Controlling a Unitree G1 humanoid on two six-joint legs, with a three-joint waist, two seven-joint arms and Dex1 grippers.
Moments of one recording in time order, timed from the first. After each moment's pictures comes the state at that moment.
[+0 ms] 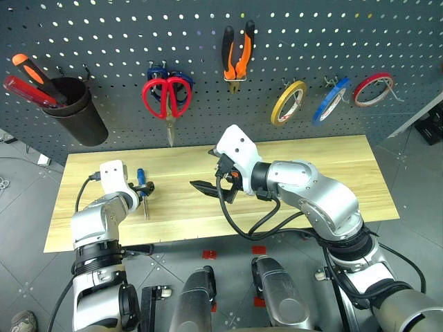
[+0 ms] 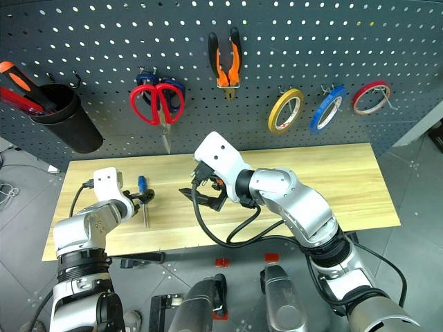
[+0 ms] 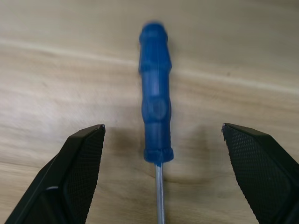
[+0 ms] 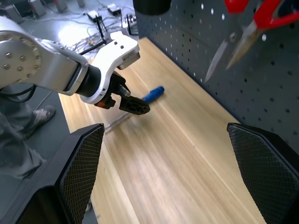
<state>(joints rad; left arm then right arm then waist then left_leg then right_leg) -0.51 0.37 0.43 0.33 -0.19 0.91 -0.15 -0.74 -0.23 0.39 -0.41 0.30 1.00 0.52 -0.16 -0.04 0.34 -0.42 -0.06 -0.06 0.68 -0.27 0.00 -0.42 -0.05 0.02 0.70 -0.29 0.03</state>
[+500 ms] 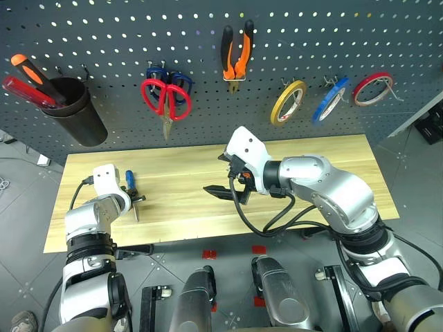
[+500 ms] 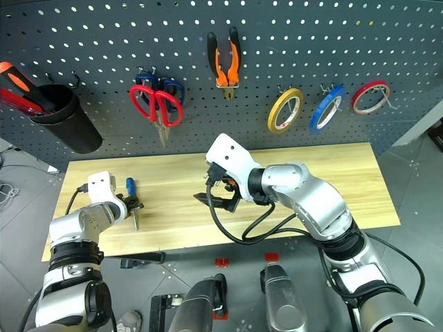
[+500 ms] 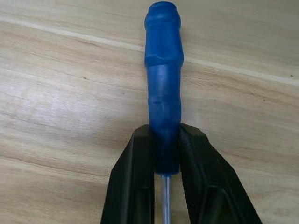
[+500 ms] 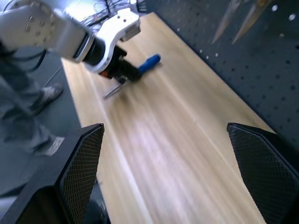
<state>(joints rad) -0.52 0.47 0.41 0.50 -0.20 0.79 -0.23 -0.77 -0.35 0.38 -0.43 0.35 1.03 0.64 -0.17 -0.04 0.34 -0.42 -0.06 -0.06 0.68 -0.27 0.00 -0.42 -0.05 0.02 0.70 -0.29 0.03</state>
